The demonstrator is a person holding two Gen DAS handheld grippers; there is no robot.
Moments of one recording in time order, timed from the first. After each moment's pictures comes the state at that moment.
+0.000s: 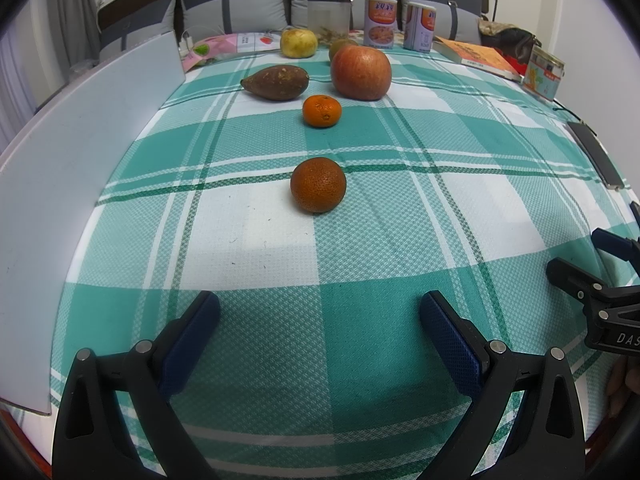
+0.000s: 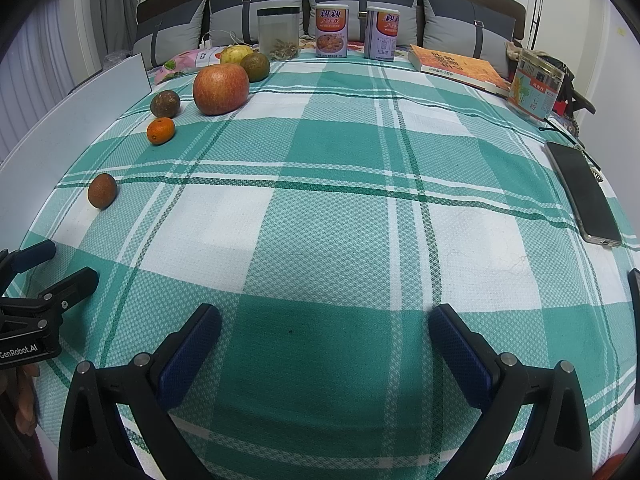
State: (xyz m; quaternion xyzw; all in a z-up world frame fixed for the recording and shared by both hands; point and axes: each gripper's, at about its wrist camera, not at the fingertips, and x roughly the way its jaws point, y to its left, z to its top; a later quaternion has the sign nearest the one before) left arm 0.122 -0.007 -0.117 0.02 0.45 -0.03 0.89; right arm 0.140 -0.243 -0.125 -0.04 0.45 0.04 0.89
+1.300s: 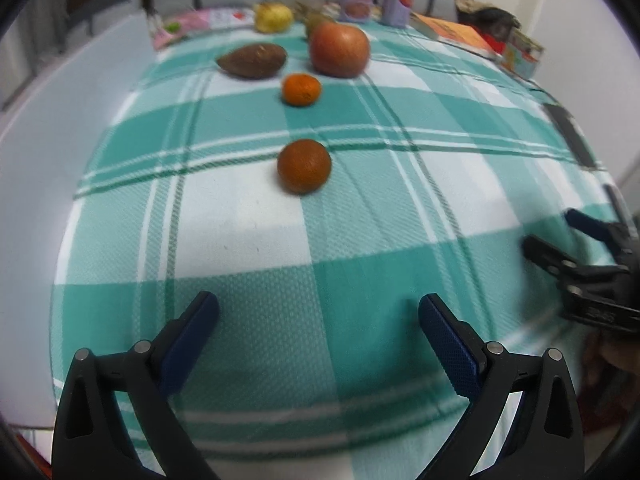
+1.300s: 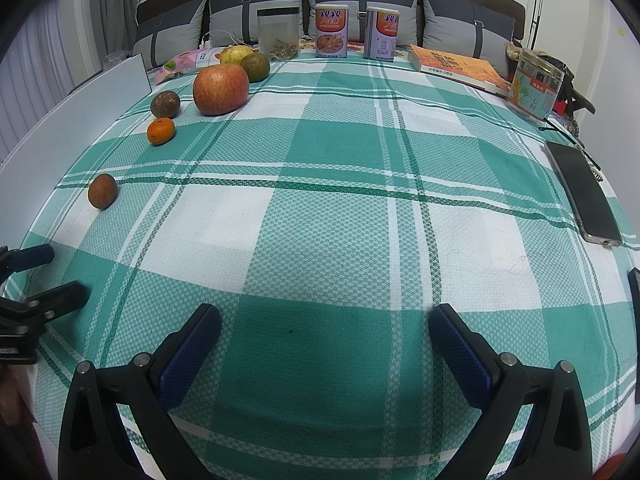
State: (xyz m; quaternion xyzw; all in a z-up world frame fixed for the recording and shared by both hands) left arm 0.131 0.013 -0.104 0.00 0.51 -0.11 0.85; right arm 0.141 -0.244 -0.124 -0.04 0.45 0.04 0.89
